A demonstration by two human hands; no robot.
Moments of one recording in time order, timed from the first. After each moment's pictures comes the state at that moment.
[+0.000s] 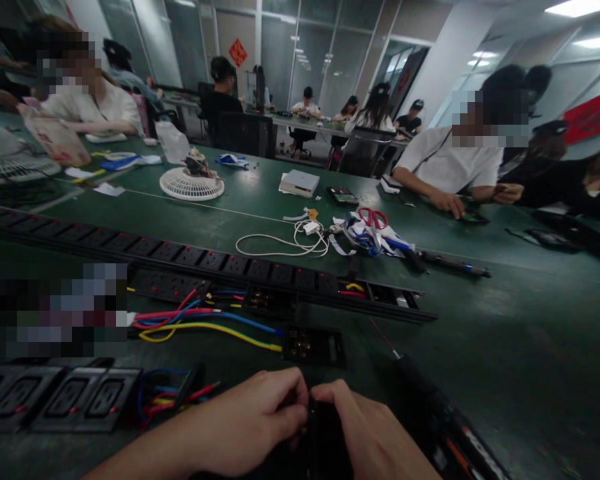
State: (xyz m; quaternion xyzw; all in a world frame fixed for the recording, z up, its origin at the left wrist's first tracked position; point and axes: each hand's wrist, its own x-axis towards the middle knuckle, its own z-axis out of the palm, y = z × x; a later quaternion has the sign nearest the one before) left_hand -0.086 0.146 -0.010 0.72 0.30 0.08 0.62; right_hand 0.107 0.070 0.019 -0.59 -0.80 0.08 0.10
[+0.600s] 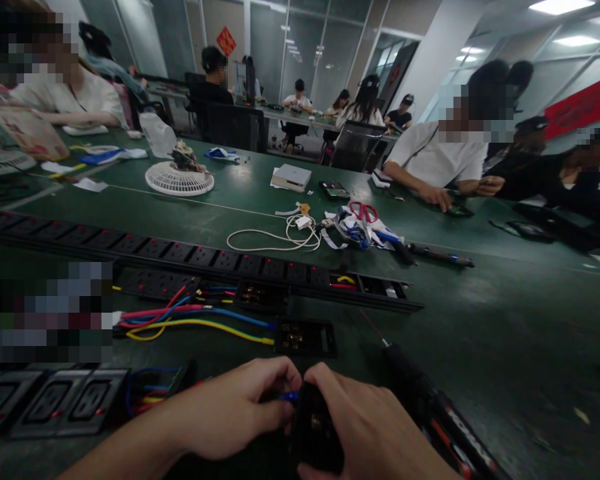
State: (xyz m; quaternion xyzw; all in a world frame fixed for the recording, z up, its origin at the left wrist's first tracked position) left_hand -0.091 0.151 -0.013 0.67 0.28 0.09 0.68; right_hand 0.109 0.072 0.039 -0.58 -0.79 0.20 0.08
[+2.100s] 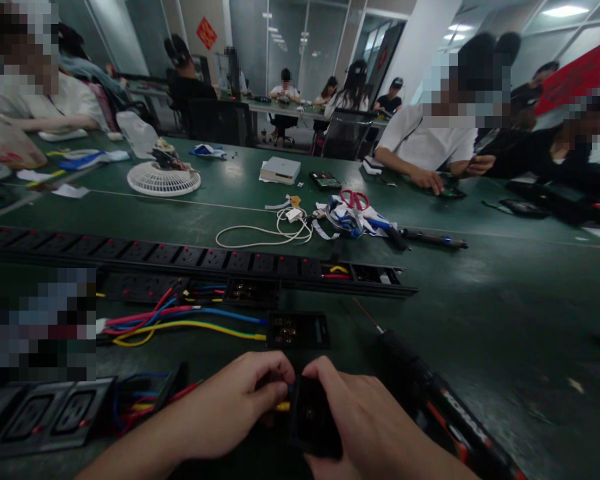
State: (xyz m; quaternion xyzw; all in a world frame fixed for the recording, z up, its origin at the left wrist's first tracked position) left_hand -0.084 0.150 -0.019 0.69 0.33 0.10 0.63; right_hand 0.121 0.060 0.027 -0.58 -0.77 0.25 0.08
